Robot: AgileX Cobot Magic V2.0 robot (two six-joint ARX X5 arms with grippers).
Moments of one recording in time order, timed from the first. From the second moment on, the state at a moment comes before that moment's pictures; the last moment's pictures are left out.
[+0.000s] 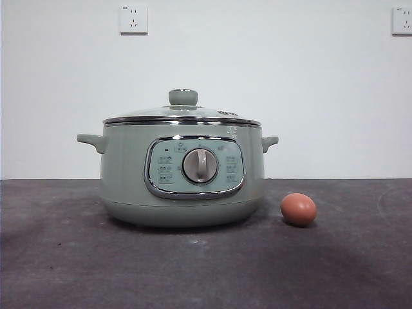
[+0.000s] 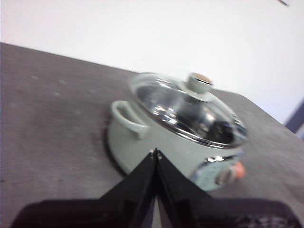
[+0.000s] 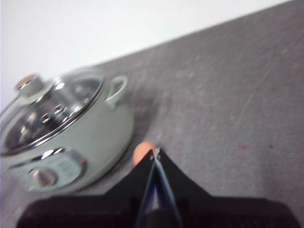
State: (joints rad) left arm 0.07 0.13 0.30 -0.30 0.50 -0.32; right arm 0.01 0.27 0.40 -0.41 -0.30 0.26
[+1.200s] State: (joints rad) left arm 0.05 0.59 0.98 -0.96 0.68 0.11; right arm 0.07 0.79 1.09 -1.16 -0.37 -0.14
